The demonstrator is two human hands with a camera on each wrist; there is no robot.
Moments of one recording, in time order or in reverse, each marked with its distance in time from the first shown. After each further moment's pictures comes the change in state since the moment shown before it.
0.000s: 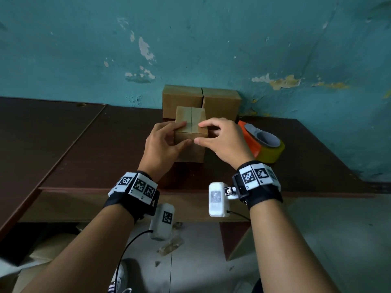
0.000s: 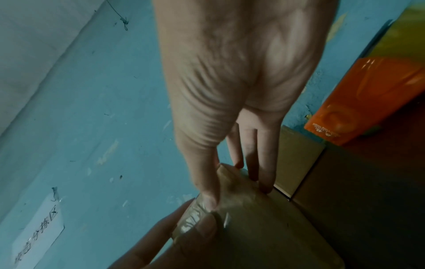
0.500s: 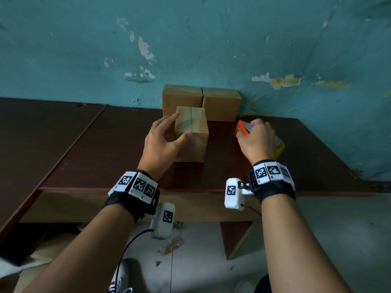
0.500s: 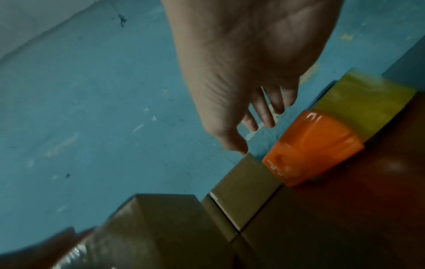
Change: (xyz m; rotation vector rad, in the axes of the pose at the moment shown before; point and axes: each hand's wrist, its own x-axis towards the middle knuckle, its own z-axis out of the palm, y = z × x) left_hand 0.004 0.002 -0.002 -0.107 -0.003 -0.066; right_hand 0.009 0.039 -0.041 -0.496 0.308 0.351
